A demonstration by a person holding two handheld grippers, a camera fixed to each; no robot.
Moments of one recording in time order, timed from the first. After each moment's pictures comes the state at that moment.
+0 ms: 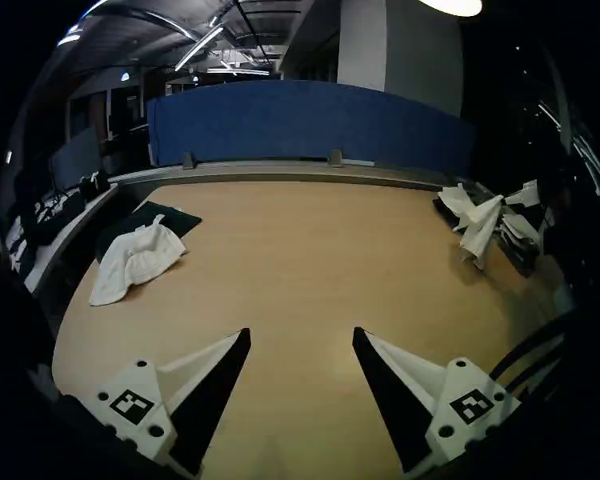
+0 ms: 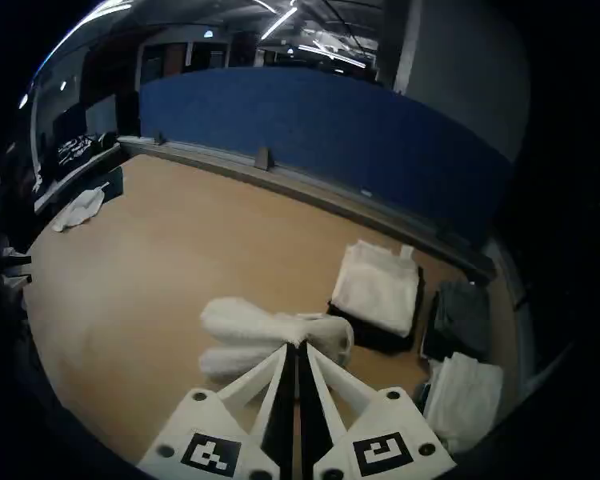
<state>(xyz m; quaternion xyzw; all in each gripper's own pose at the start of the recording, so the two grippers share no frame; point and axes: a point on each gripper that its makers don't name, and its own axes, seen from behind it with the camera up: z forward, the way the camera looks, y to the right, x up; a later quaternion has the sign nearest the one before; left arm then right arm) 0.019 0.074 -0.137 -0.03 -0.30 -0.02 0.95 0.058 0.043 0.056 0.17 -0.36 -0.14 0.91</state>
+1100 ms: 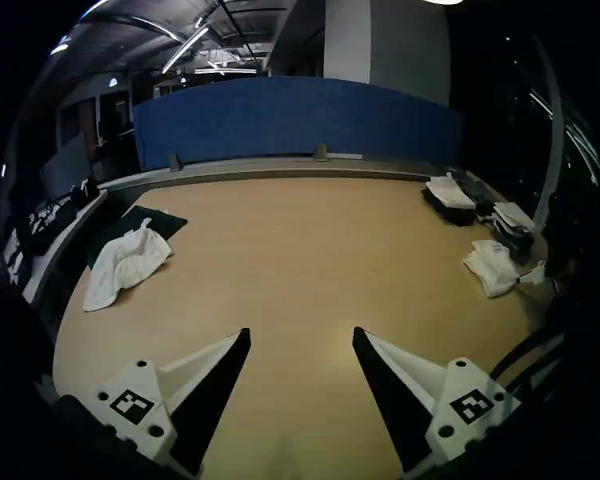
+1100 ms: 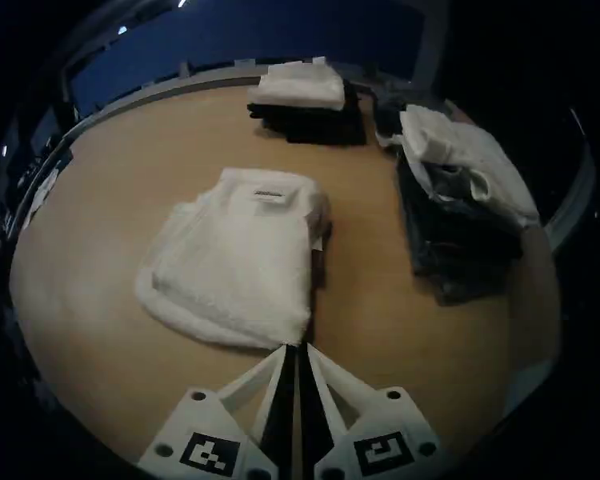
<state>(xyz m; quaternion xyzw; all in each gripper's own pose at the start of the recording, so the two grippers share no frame) 0.017 0.097 -0.136 -0.05 -0.31 0.00 0.95 -0.105 0.179 -0.117 0.04 -0.49 -0.05 0.87</state>
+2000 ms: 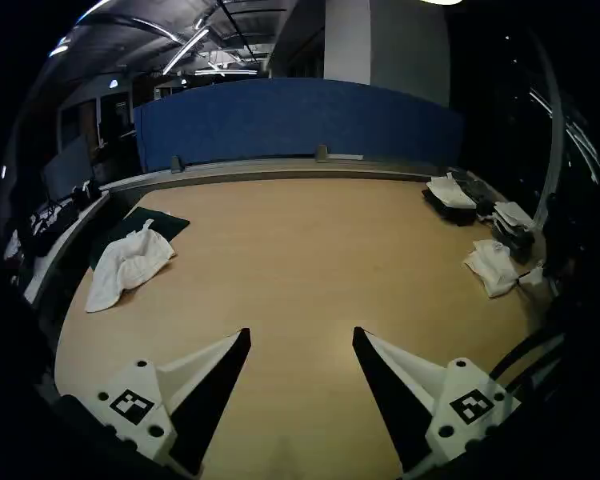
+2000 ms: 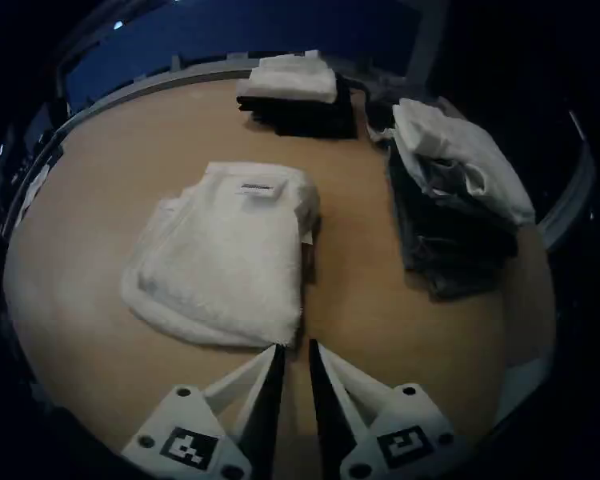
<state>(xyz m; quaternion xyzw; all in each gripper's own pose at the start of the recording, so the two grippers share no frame) 0.020 0.093 -0.138 -0.05 -0.31 0.00 0.95 -0.105 0.186 -0.117 0.02 -0.49 -0.06 0.87</state>
